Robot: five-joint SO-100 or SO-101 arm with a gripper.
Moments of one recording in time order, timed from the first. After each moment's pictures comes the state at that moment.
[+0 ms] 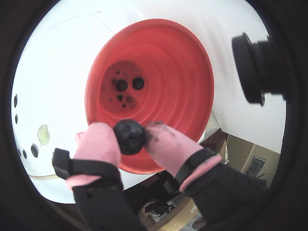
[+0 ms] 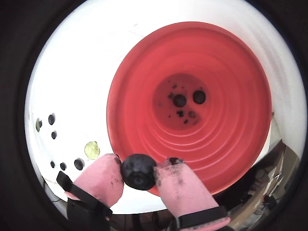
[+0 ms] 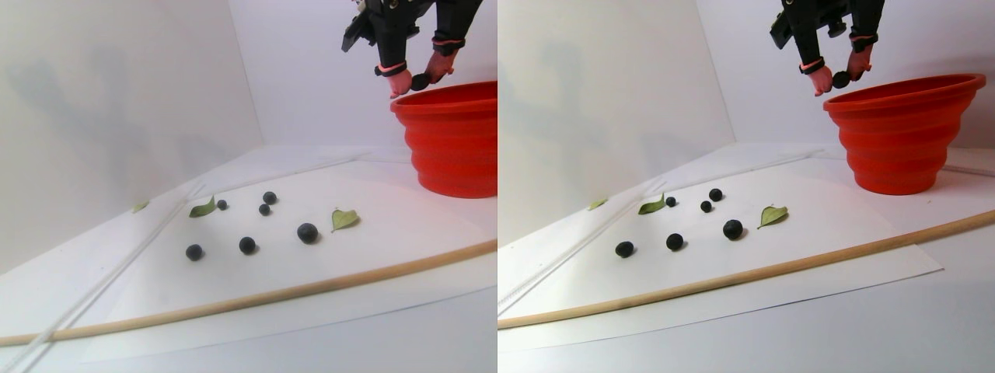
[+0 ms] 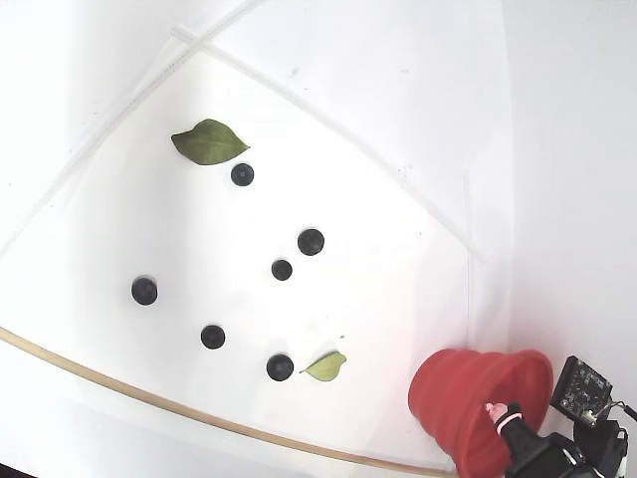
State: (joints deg) arm 38.3 121.6 135.2 9.3 -110.7
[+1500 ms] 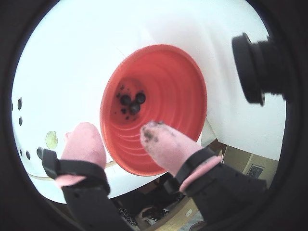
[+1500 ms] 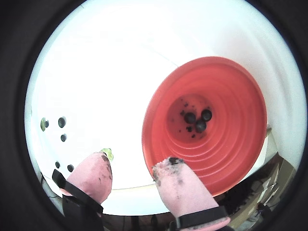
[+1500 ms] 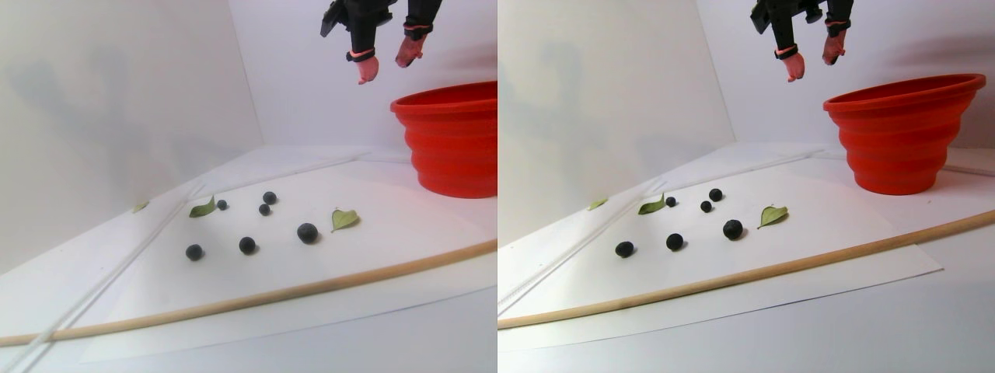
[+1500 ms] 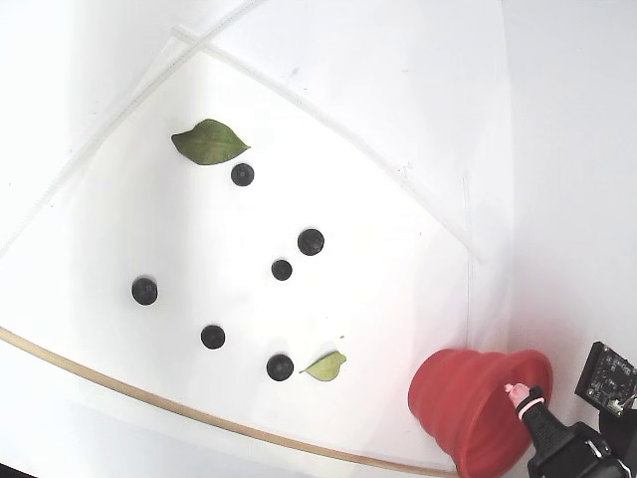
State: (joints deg) arm 33.4 127.1 133.3 13.5 -111.3
